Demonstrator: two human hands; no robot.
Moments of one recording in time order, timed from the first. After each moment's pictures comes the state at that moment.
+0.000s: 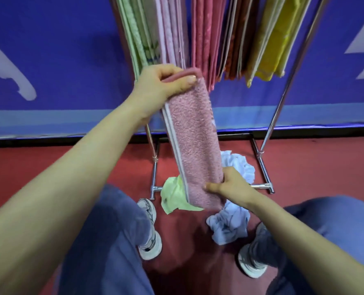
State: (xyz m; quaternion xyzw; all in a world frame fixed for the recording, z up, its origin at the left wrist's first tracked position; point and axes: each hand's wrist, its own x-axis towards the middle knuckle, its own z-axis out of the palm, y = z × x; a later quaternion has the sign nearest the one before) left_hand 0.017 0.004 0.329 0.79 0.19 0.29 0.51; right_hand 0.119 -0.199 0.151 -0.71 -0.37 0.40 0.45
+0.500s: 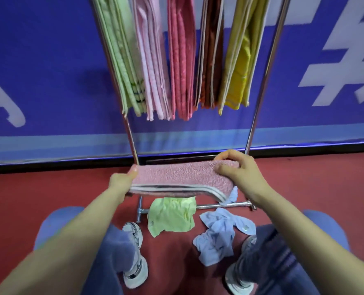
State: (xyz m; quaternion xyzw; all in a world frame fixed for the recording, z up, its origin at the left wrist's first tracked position) left_hand -0.051 0.034 0.144 0.56 0.61 0.21 0.52; right_hand 0.153 -0.243 0.253 -0.69 -0.35 0.25 0.58
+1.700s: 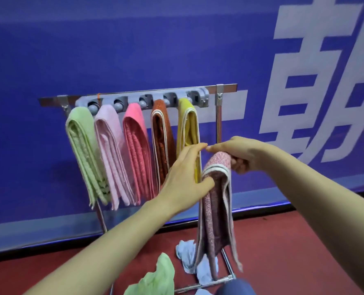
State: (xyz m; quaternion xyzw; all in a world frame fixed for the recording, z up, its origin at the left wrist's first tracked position) left_hand 0.160 -0.145 0.458 0.89 0.05 0.34 0.30; right_hand 0.312 -0.249 0.524 -0.82 -0.28 0.31 0.40
